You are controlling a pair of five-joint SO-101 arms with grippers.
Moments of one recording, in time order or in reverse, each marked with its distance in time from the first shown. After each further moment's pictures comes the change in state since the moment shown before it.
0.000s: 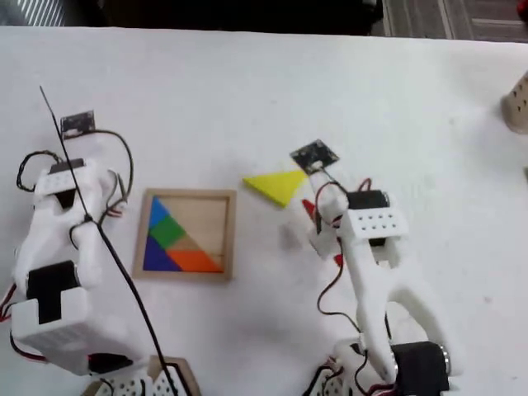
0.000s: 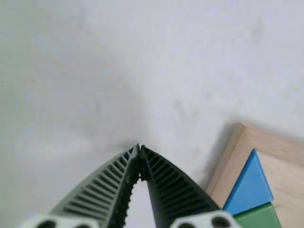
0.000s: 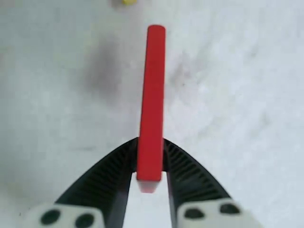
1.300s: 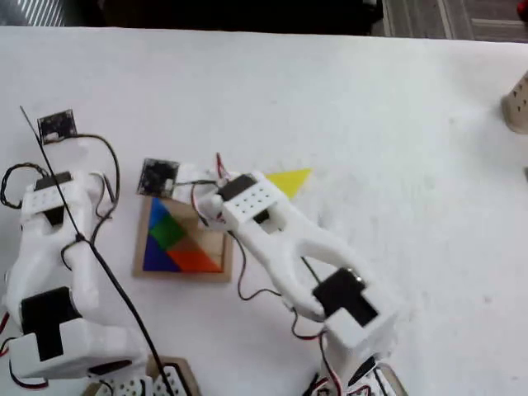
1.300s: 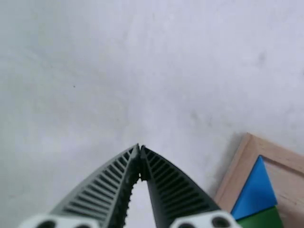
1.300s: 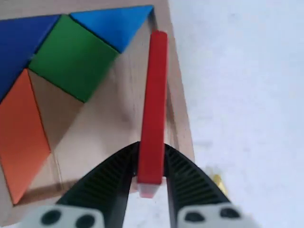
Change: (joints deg) left arm -2.7 -9.1 8.0 -6.1 0.2; right arm -28.7 33.9 -28.2 -21.5 20.1
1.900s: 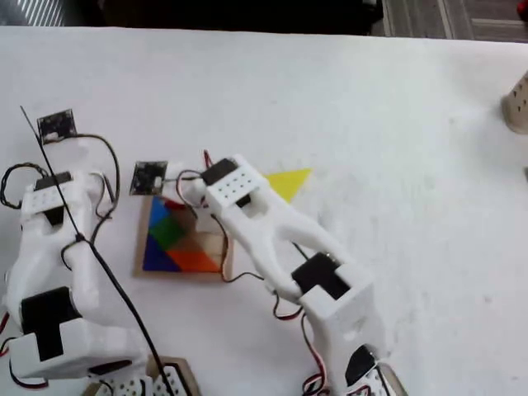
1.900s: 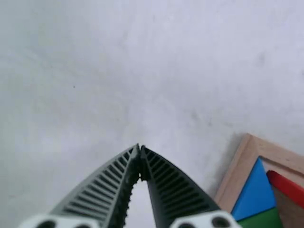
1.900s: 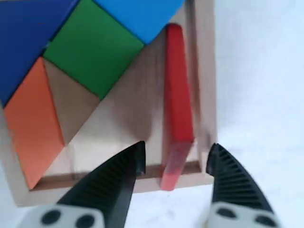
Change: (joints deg) left arm 0.0 0.0 0.0 -0.2 0.0; right arm -0.7 10.2 -15.6 17.7 1.2
